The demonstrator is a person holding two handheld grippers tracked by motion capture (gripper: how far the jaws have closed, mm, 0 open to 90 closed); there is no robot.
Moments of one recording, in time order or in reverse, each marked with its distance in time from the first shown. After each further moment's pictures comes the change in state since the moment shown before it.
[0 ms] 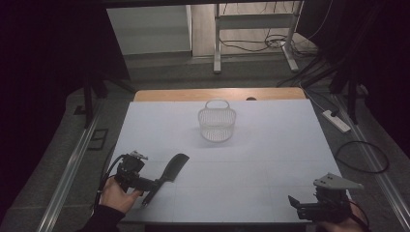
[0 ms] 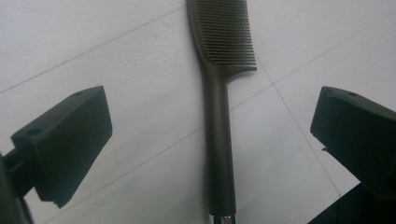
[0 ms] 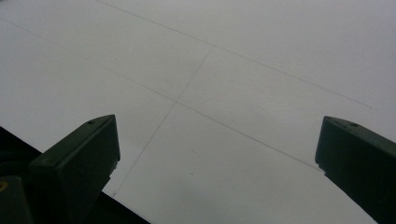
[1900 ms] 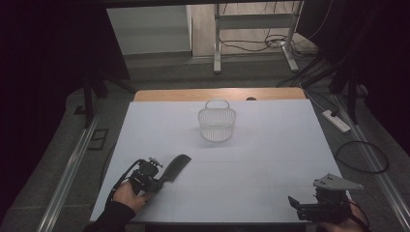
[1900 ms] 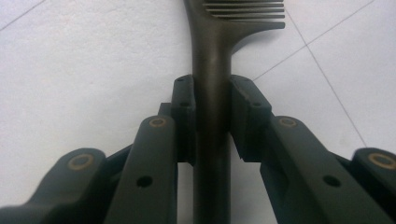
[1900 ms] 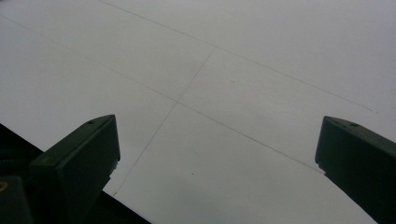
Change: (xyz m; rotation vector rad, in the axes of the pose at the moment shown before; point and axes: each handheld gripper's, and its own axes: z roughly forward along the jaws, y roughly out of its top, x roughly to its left) left arm -0.012 0.006 0.043 0.197 0.064 0.065; right arm 0.001 0.000 -0.001 -0.007 0.003 -0.012
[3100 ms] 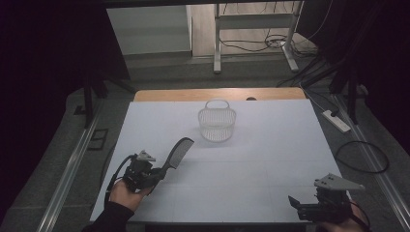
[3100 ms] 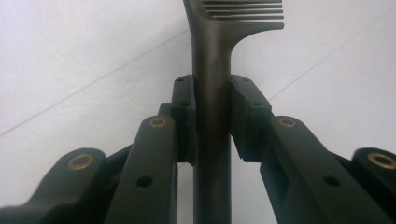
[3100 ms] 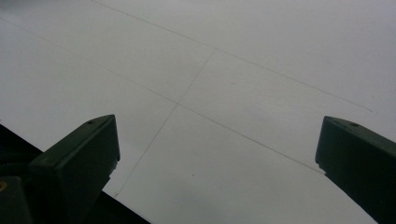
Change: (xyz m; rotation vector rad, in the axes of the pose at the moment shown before) left arm -0.001 -0.009 -0.037 -0.342 -0.071 0.022; right arm -0.001 0.000 -0.001 -0.008 0.004 0.007
